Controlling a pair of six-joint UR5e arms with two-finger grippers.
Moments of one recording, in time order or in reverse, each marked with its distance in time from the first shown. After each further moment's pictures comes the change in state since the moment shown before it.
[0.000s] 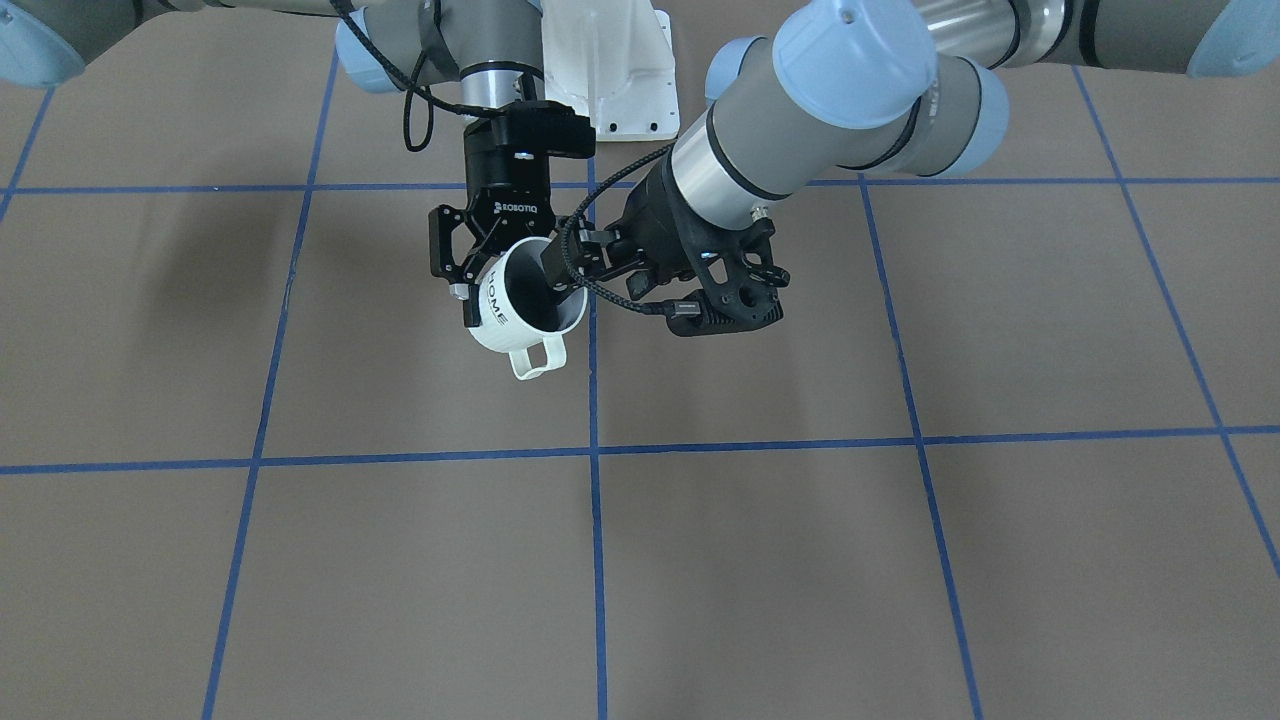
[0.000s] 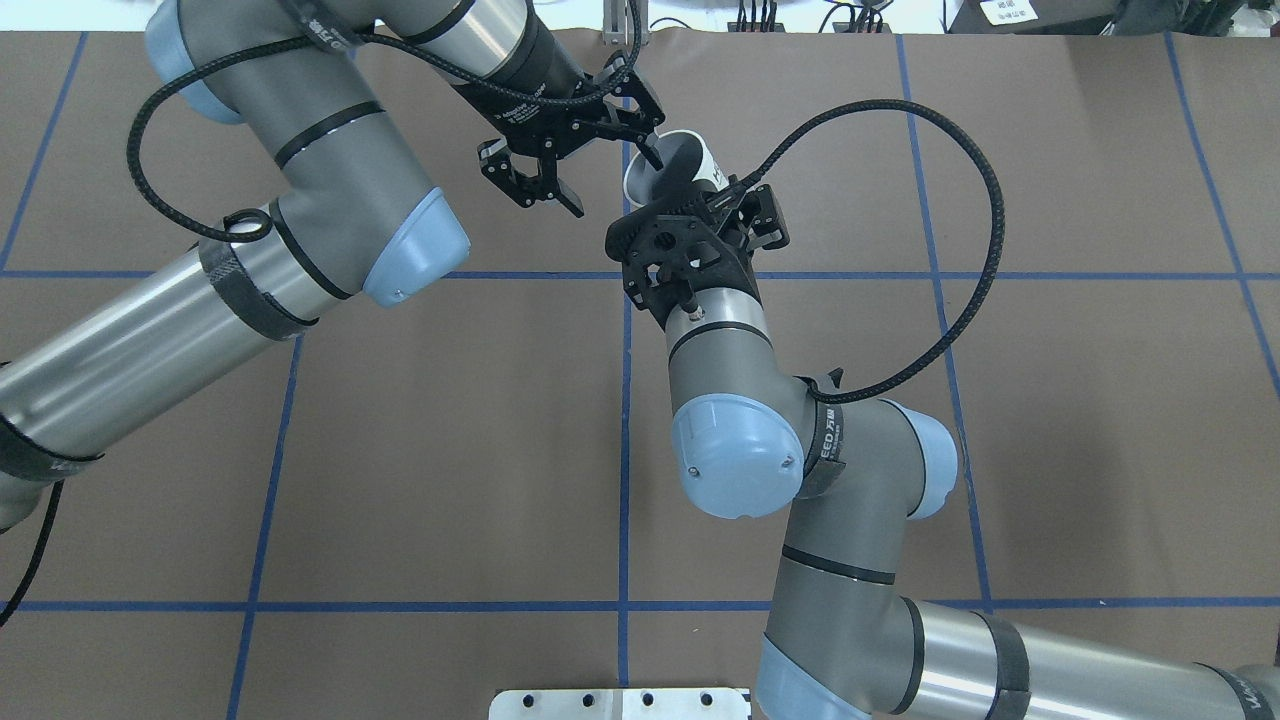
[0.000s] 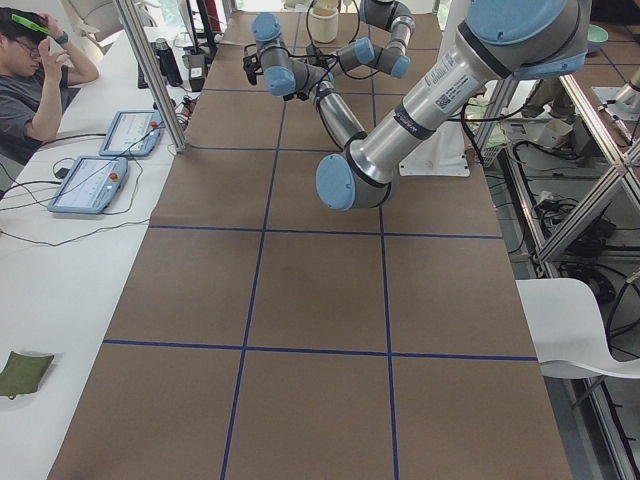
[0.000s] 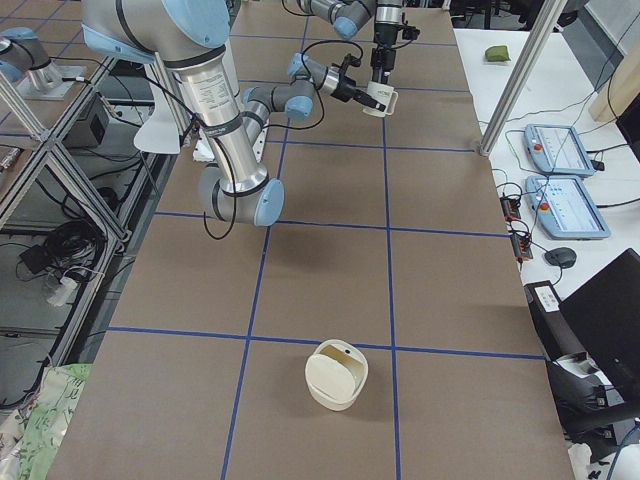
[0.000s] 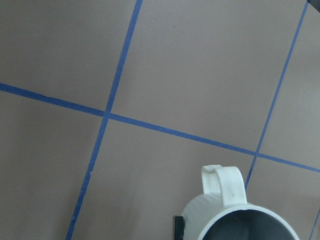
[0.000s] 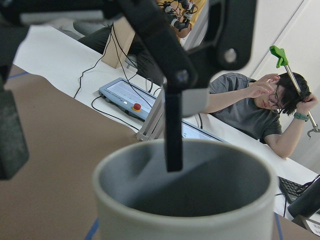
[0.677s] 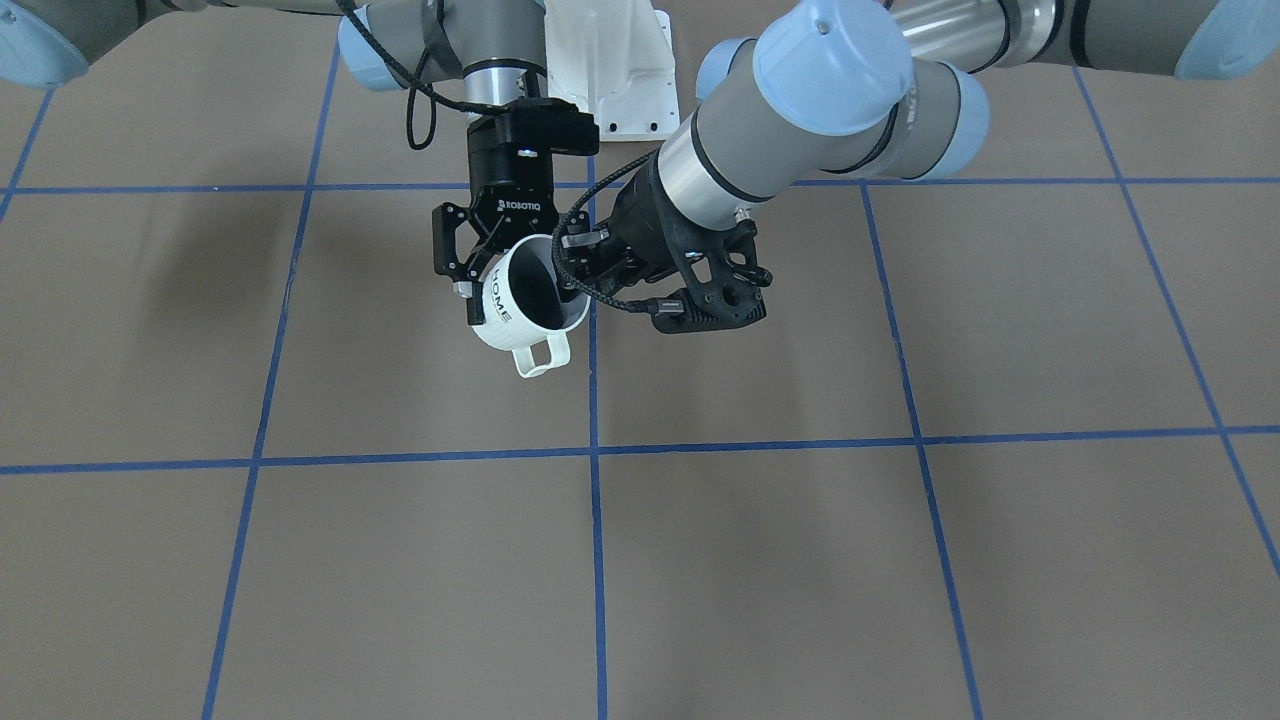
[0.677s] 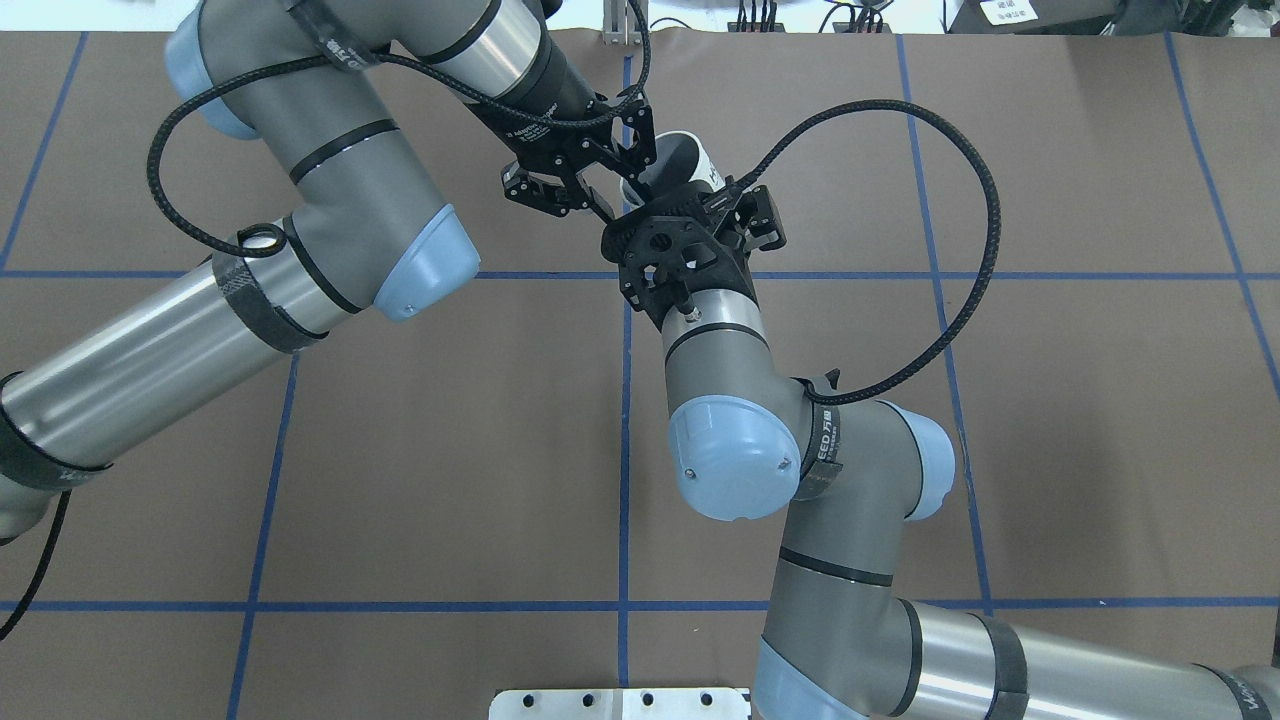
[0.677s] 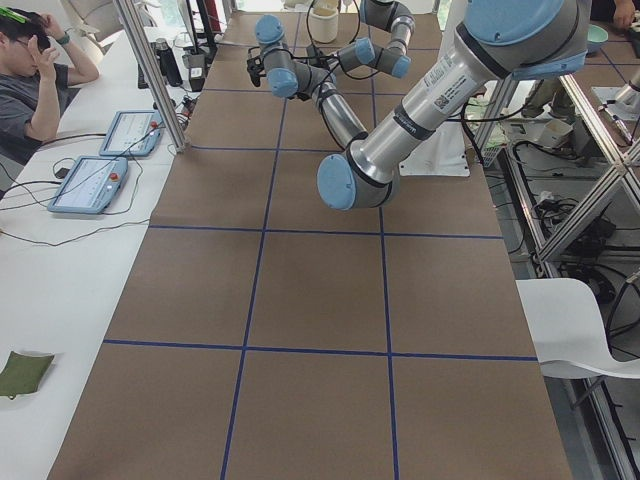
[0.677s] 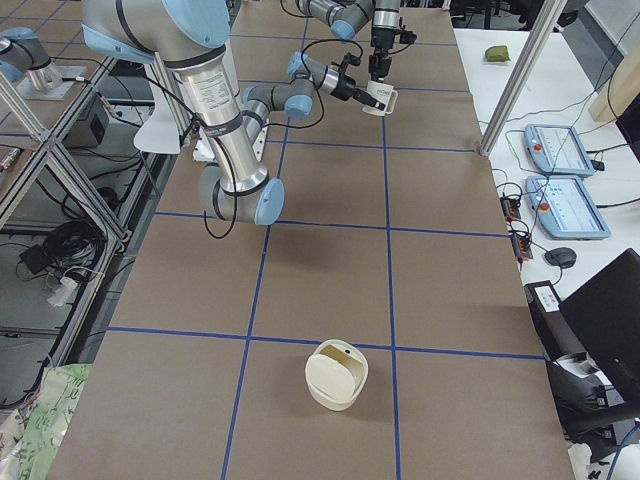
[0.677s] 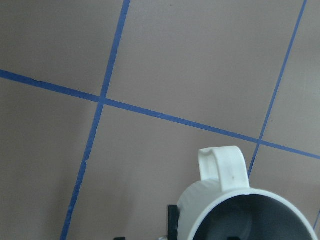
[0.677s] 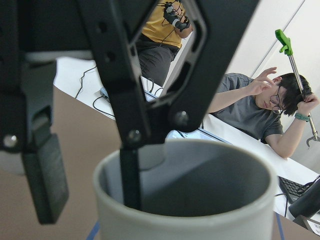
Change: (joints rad) left arm 0.014 0.000 0.005 -0.001 0.000 0.003; right arm -0.002 0.001 0.001 -0.001 0.000 0.000
